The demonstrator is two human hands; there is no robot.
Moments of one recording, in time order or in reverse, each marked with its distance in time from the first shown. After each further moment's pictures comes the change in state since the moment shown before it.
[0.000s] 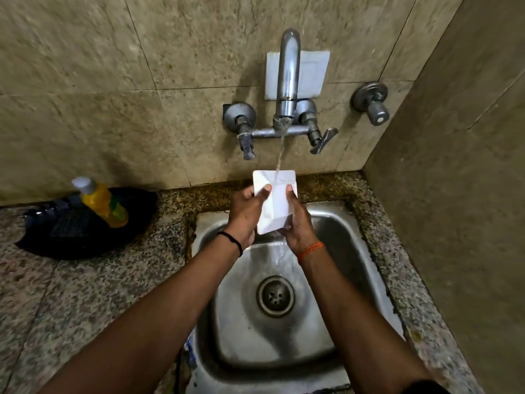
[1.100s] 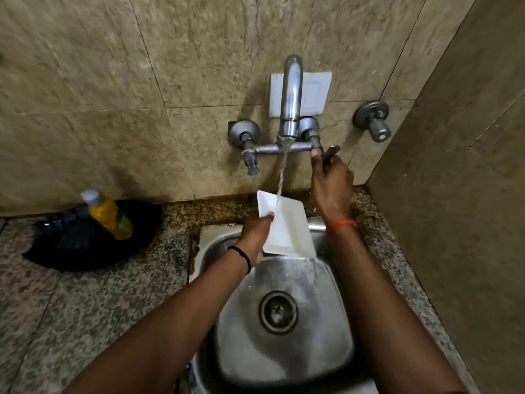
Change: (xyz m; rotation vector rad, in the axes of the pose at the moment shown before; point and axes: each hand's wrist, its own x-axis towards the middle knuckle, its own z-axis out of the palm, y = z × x) left_hand 0.017 -0.024 0.004 0.058 0.034 -0.250; right_hand -0.001 -0.106 0.021 -0.921 0.423 -0.725
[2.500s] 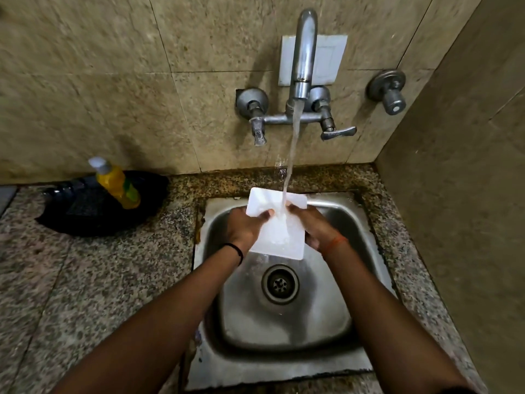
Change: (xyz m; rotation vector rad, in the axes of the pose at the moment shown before) left_hand -0.014 -0.039 -0.040 0.412 0.221 0.194; right_hand -0.082 0.085 0.031 0.562 -0.679 0.691
